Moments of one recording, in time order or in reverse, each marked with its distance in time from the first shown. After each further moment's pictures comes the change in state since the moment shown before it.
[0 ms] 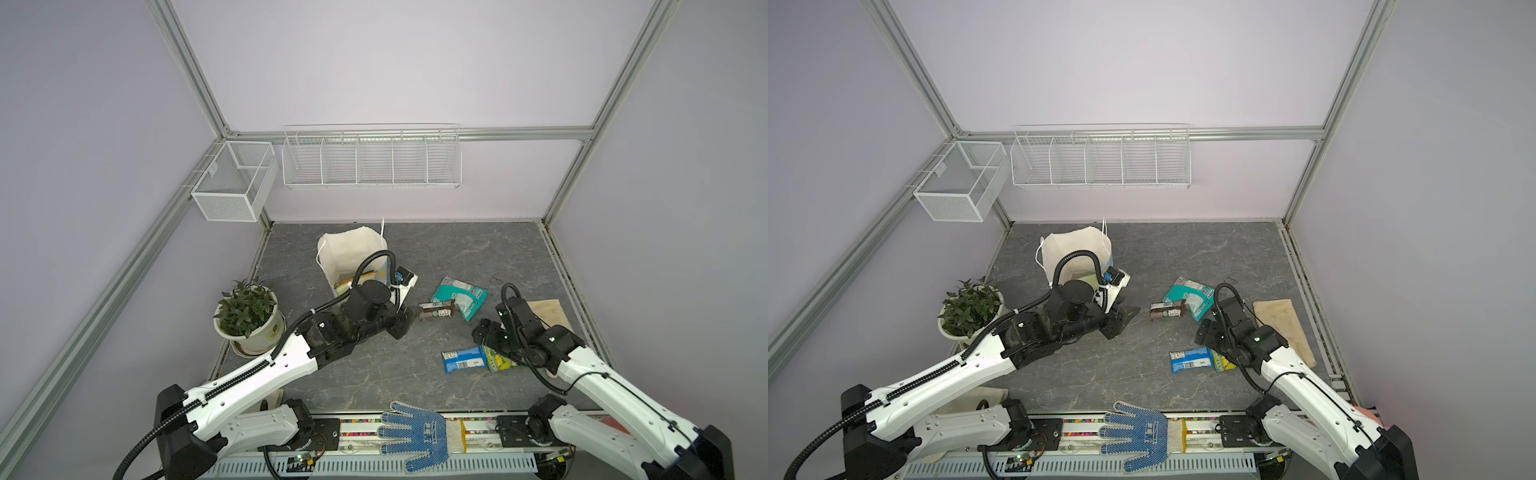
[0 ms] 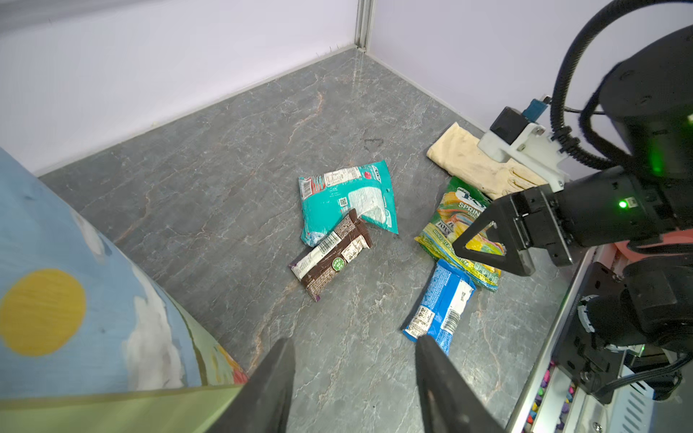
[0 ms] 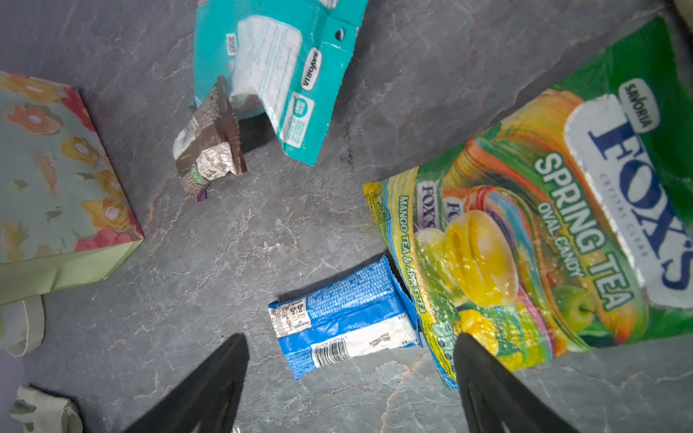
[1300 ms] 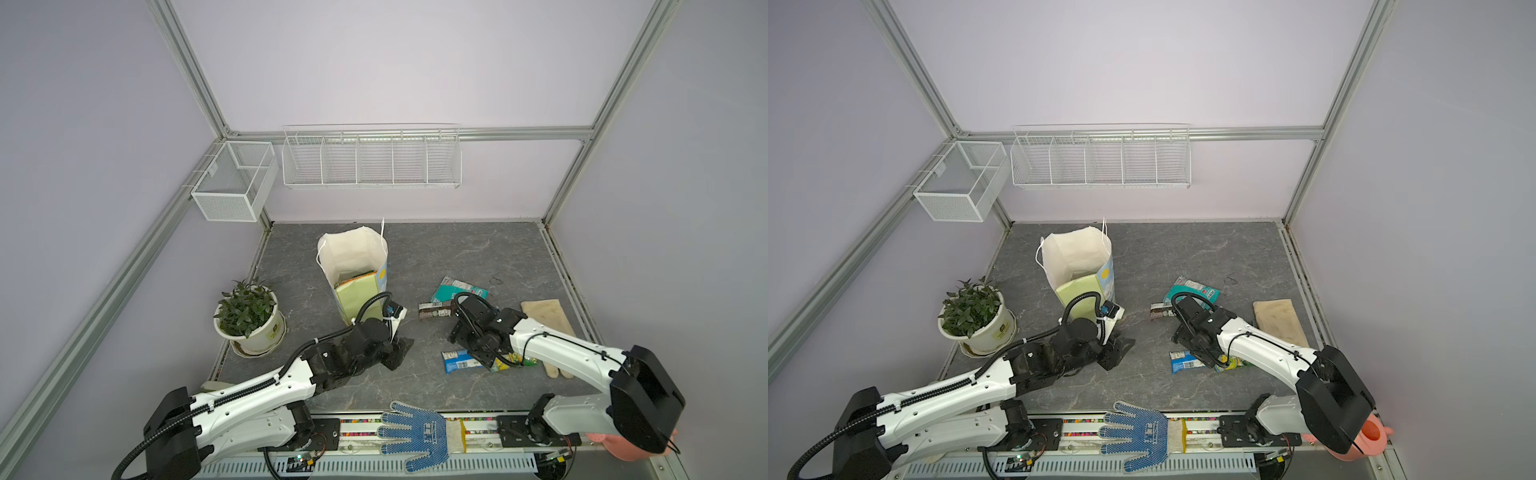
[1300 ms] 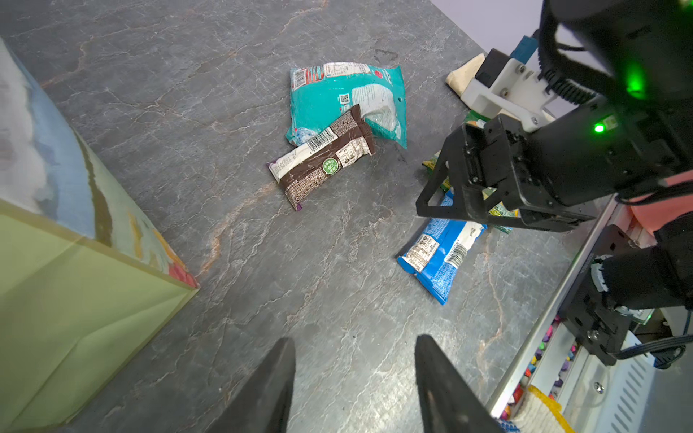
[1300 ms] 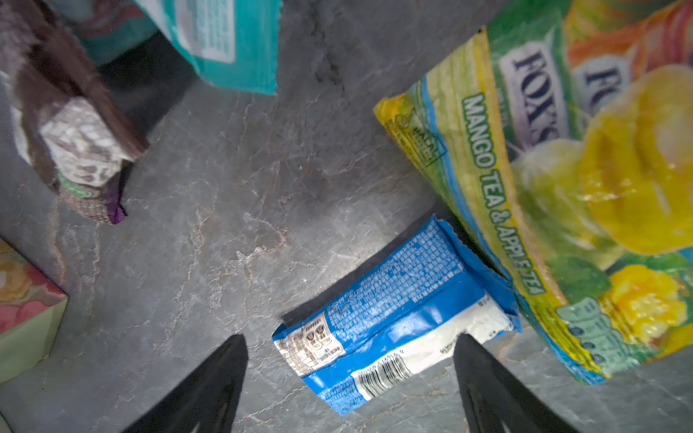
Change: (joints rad) left arm -0.093 -0.113 -0.357 0.148 -0.059 -0.211; right arm 0.183 0.423 0.115 0.040 0.000 0.414
